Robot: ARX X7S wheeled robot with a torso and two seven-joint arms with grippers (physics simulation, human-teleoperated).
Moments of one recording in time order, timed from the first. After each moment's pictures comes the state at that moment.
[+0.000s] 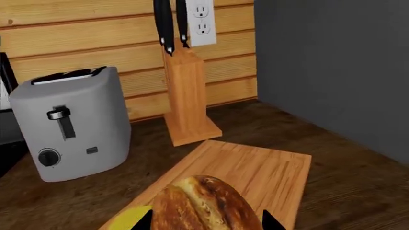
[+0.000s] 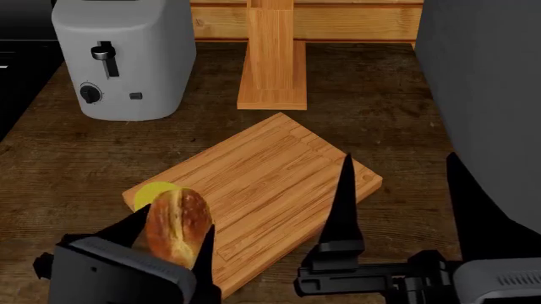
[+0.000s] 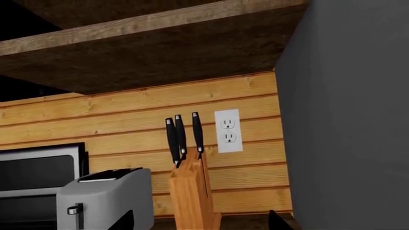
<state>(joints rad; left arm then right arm) -0.41 -0.25 0.52 0.72 -0.48 -0.92 -0.54 0.17 0.46 -0.10 -0.74 0.59 0.31 0.35</state>
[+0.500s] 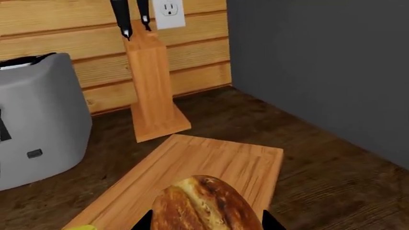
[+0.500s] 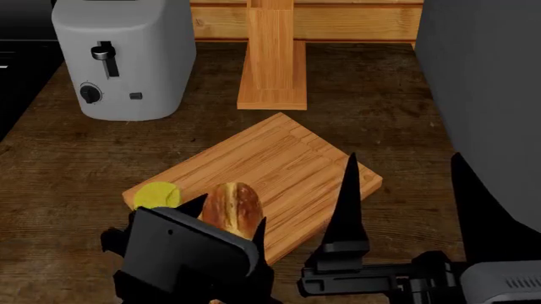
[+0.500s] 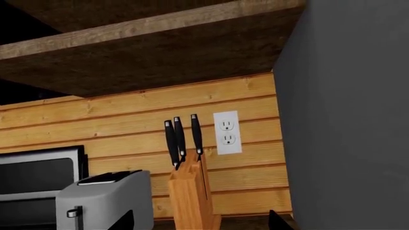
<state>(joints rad) -0.56 -0.14 0.60 0.49 -0.50 -0.91 -0.50 0.16 0.46 -0.09 -0.74 0.60 0.30 0.35</state>
